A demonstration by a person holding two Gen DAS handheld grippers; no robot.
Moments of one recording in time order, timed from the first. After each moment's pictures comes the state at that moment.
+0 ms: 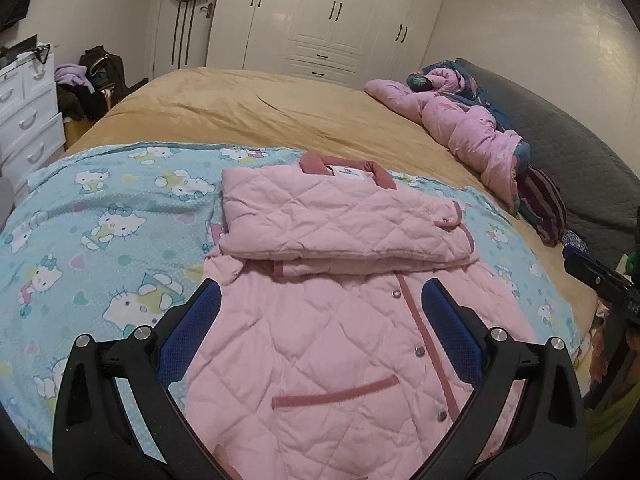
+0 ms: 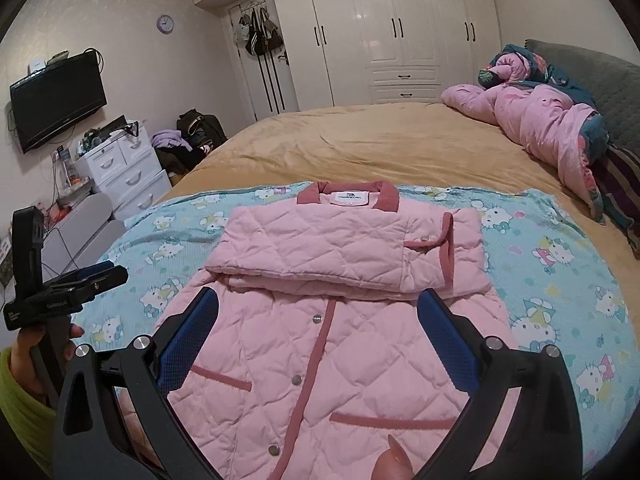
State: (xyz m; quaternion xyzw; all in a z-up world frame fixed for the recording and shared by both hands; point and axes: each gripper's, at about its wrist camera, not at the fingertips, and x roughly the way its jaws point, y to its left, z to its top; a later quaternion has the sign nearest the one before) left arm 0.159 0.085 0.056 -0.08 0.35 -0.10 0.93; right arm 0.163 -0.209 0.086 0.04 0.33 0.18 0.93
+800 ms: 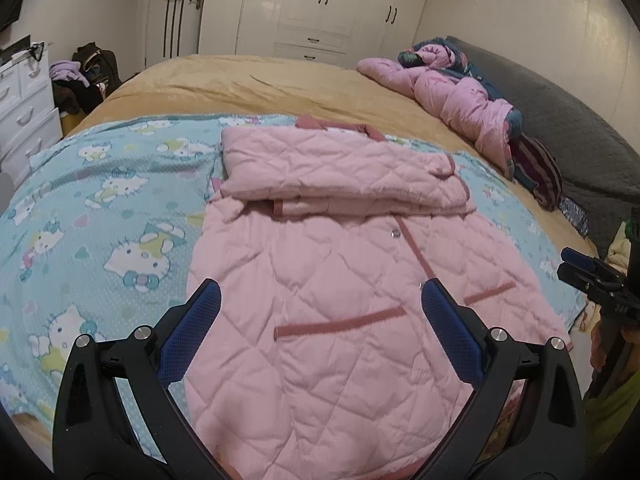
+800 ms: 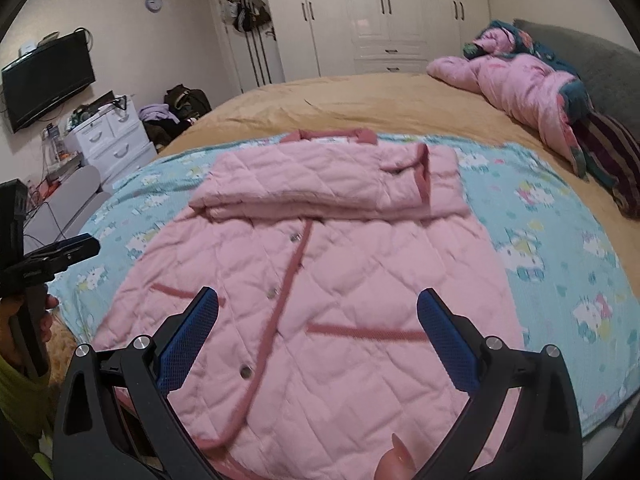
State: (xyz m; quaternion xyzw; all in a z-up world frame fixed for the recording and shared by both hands) left arm 0.105 0.082 0.011 -0.06 0.37 -0.11 0.92; right arm 0.101 -0.236 0.019 0.03 0.37 0.15 0.92
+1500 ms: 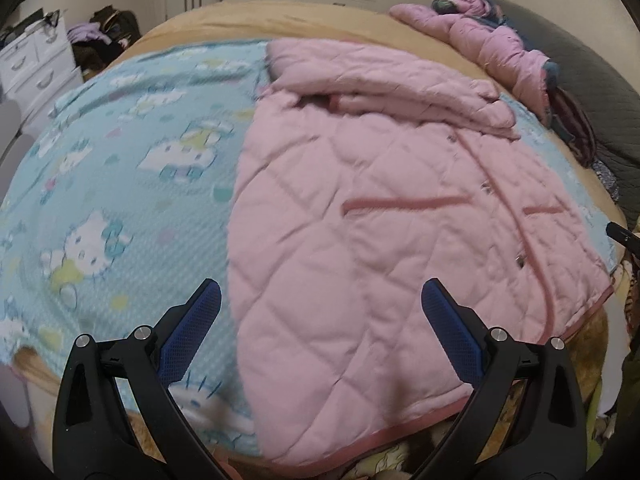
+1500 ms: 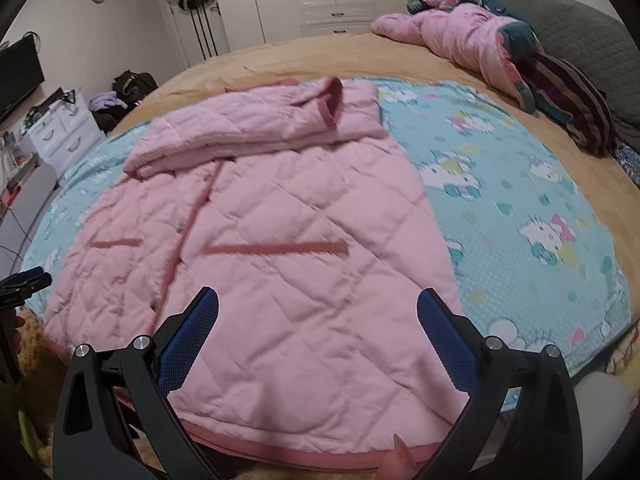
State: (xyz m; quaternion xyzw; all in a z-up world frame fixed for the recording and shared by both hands) left arm 0.065 0.115 -0.060 -0.04 0.46 -0.06 0.88; right arm 0.076 -0.313 -0.034 0.04 0.44 0.07 0.90
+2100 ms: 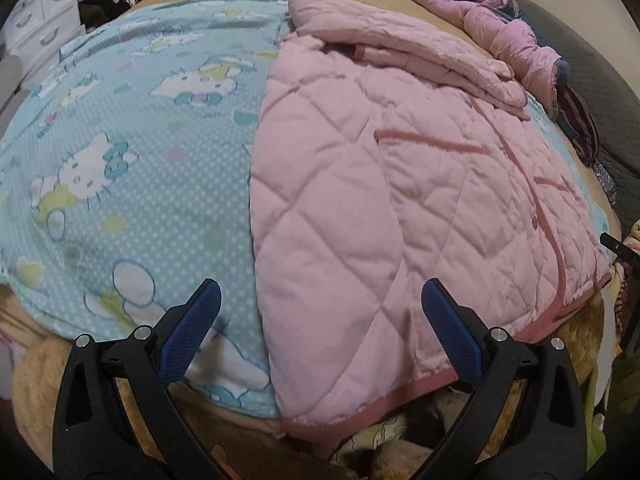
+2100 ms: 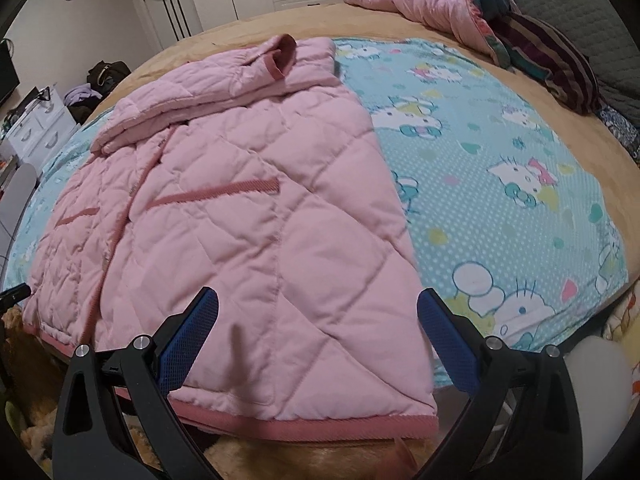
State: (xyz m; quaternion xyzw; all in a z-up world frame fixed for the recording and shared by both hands) left arm 0.040 0.136 -0.094 -0.08 0.51 -0.06 0.85; right arm 0.063 -0.354 -0.073 0.05 0.48 0.03 0.87
